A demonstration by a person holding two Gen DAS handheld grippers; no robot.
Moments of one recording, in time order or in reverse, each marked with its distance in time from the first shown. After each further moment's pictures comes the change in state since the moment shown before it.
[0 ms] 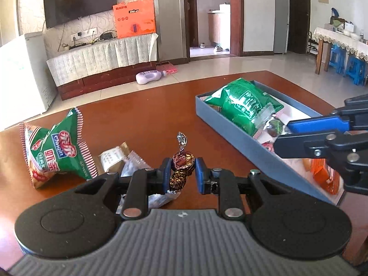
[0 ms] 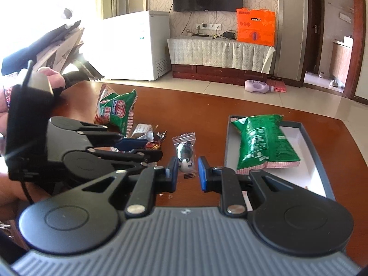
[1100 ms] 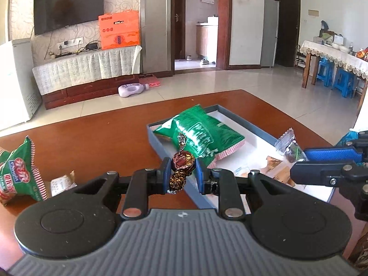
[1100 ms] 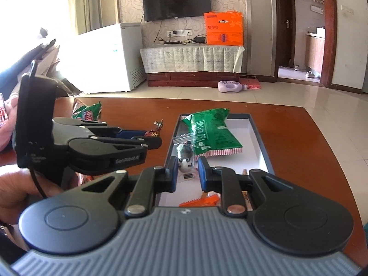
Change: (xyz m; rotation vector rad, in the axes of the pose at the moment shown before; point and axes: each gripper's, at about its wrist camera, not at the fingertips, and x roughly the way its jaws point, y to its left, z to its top) left arm 0.014 -0.067 0.036 -0.014 -0.065 -0.079; right arm -0.049 -0.059 -0.024 0.101 -0.035 -0.095
